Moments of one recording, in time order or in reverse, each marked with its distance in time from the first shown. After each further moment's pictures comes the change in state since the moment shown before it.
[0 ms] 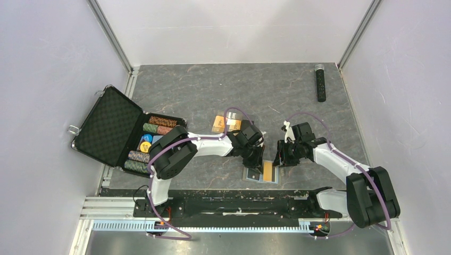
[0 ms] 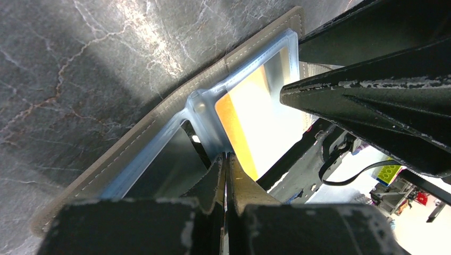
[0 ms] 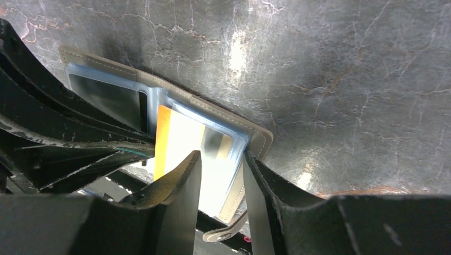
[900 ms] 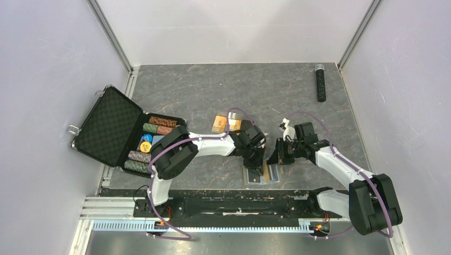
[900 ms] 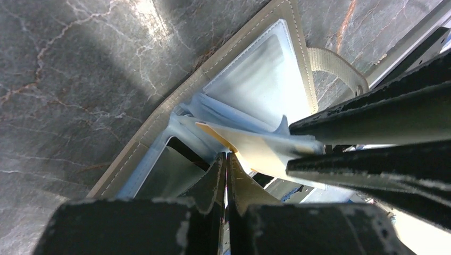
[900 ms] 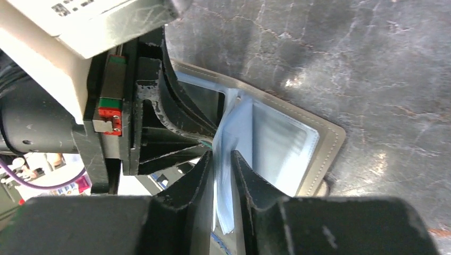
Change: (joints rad) left arm -0.011 0.013 0.043 -0.081 -0.001 0.002; right arm -0.008 -0.063 -0.023 0.087 -0.254 0.064
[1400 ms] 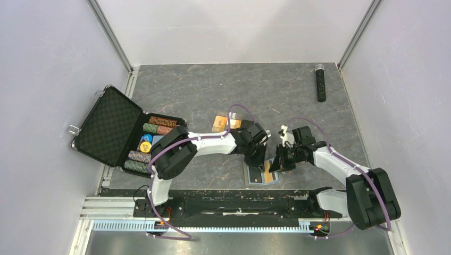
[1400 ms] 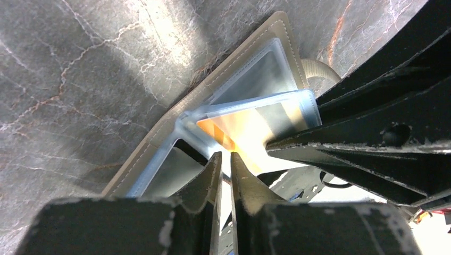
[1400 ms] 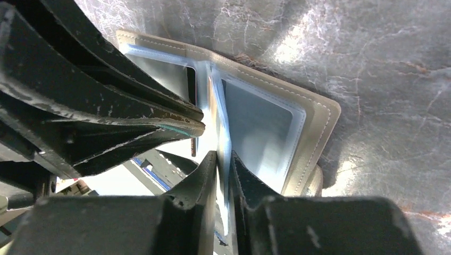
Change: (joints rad) left arm -0.005 0.000 0.057 -0.054 -0.054 0.025; right arm 0.010 0.047 -0.037 -0.047 0.002 -0.034
